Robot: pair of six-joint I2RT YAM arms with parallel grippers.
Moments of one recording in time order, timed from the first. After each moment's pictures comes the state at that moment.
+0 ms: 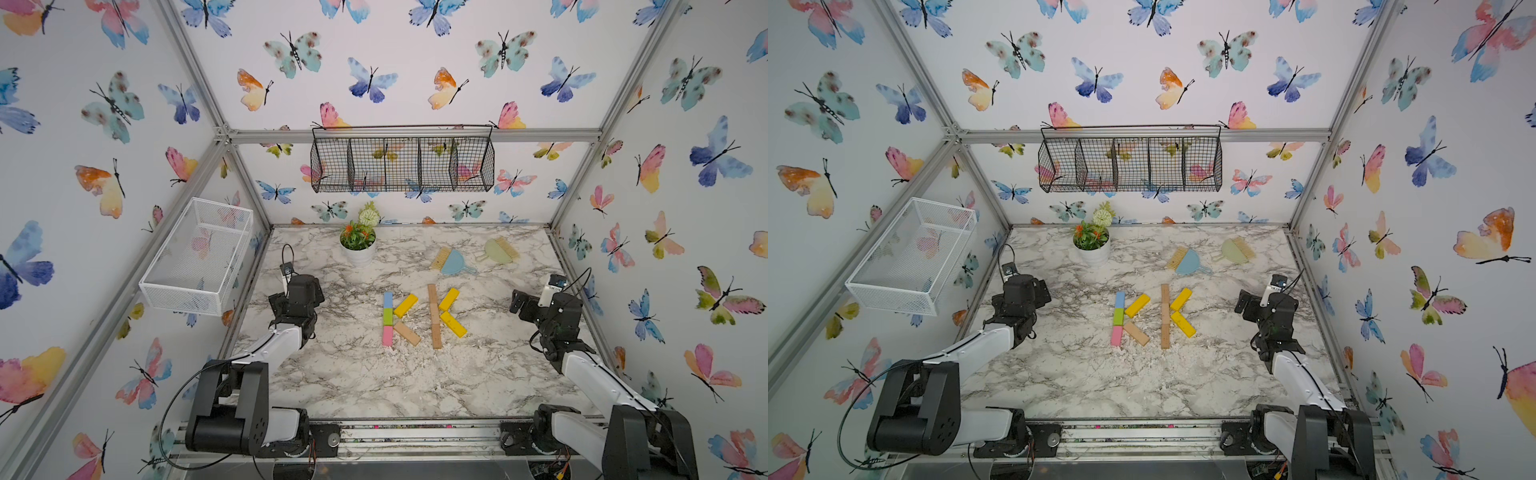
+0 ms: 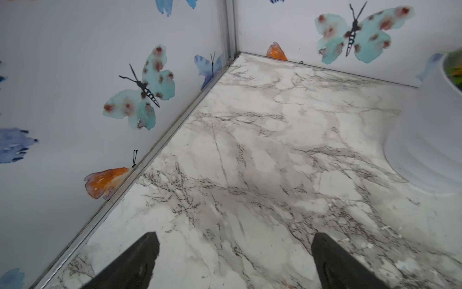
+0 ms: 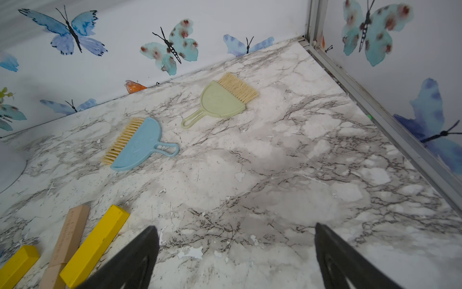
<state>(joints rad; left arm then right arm) -0.08 1.34 0.56 0.22 -0.52 -0.26 -0.05 1.09 0.39 0.27 -0.03 0.22</state>
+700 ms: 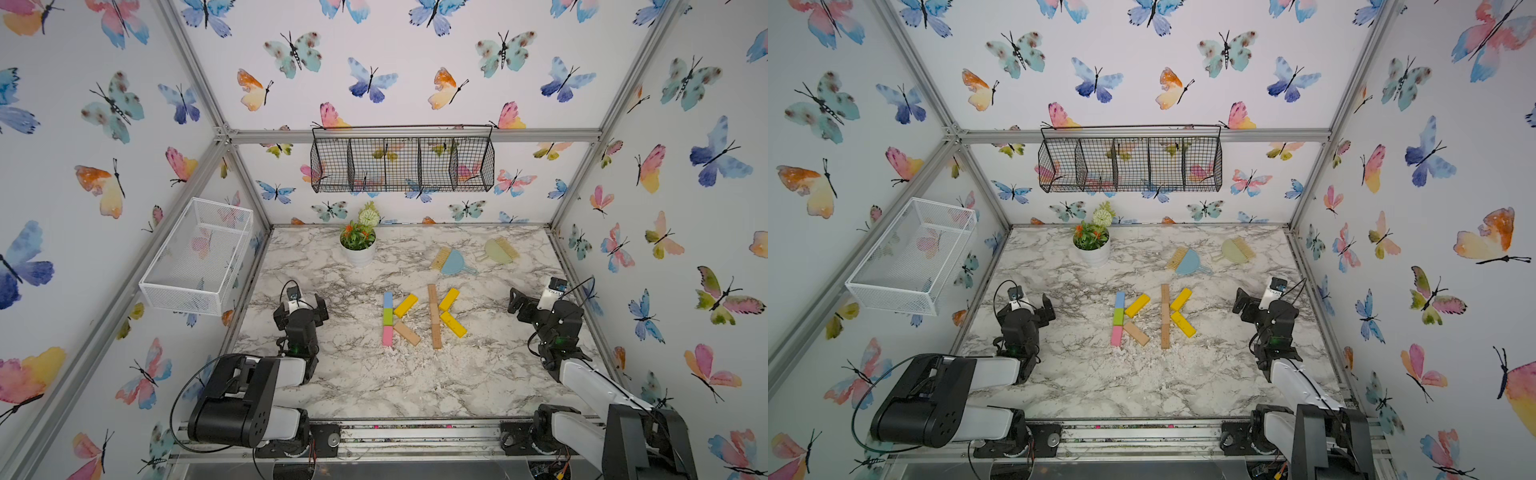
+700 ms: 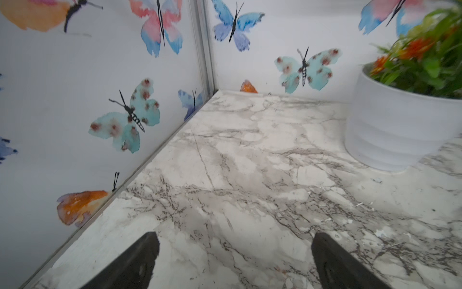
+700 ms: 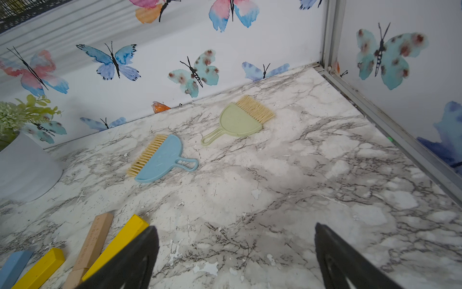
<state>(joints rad) -0.14 1.42 0.16 1.03 -0.44 -0.06 -0.05 1.09 0.28 0.50 -0.09 0.23</state>
